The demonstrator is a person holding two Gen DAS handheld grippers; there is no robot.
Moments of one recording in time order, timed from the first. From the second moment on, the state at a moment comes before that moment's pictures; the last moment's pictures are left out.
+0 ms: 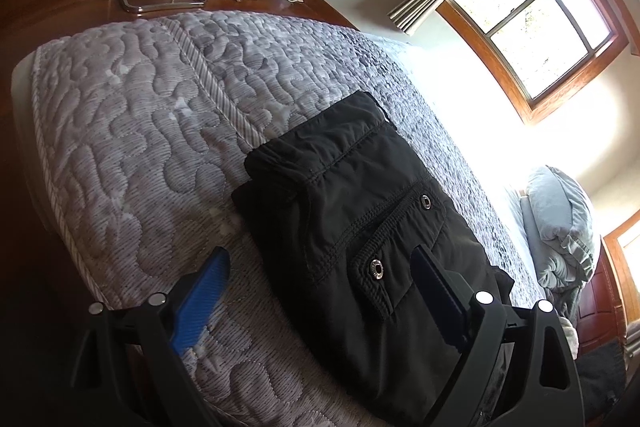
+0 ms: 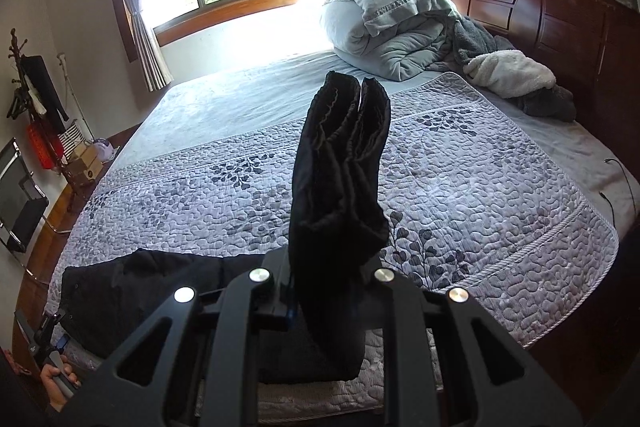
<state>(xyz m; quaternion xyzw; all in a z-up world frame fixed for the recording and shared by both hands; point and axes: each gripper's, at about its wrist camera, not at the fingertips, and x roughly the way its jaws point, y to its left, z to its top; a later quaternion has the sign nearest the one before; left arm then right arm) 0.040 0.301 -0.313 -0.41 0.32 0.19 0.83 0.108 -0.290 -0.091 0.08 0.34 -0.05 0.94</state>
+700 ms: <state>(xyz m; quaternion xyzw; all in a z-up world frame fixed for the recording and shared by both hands) 0.051 0.296 -0.316 -0.38 0.34 0.22 0.83 0.115 -0.267 -0.085 0.03 0.31 -0.03 0.95</state>
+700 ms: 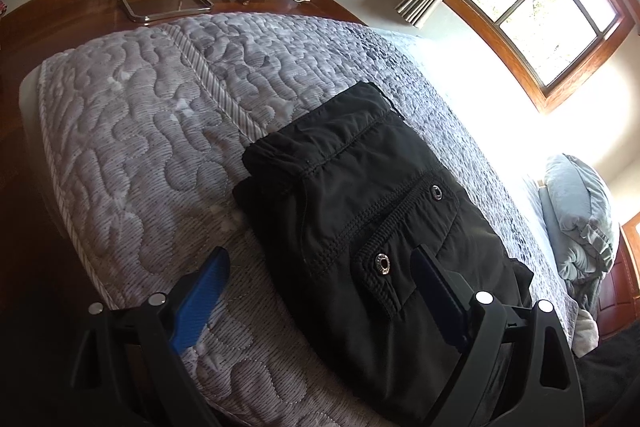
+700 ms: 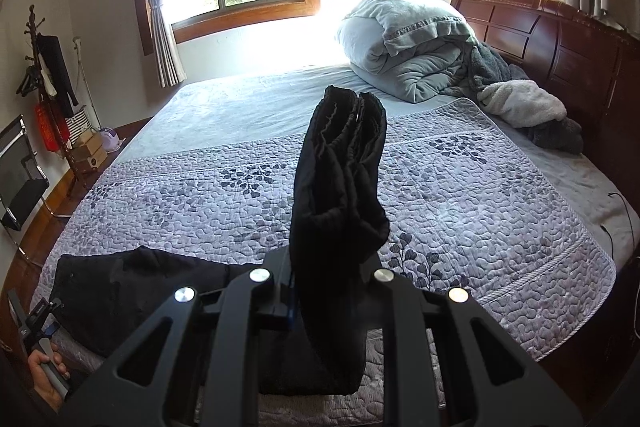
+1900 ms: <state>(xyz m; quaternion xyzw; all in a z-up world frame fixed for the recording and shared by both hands) 0.048 0.298 -0.317 -0.39 0.34 0.20 0.83 0.142 -0.169 -0.118 -0.07 0.35 0.04 0.93</state>
